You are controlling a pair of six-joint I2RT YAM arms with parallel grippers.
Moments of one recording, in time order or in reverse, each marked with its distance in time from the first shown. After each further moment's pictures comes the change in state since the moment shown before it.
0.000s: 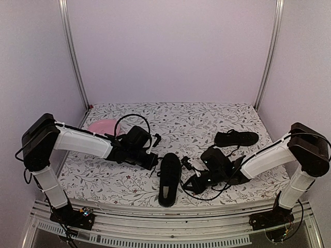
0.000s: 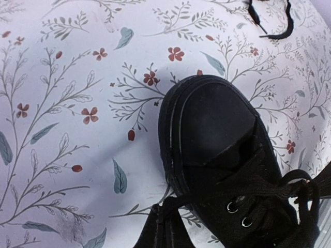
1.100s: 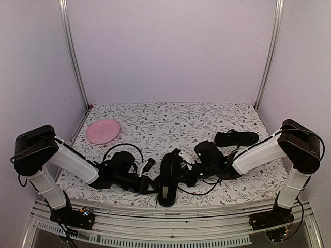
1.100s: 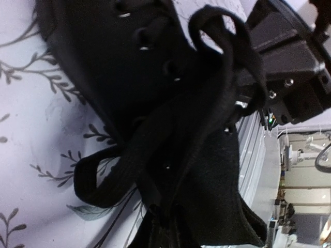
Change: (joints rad) left arm -0.093 -0.080 -0.463 0.598 0.402 -0.424; right arm -0.016 0.098 0.119 0.097 -0.026 -0.169
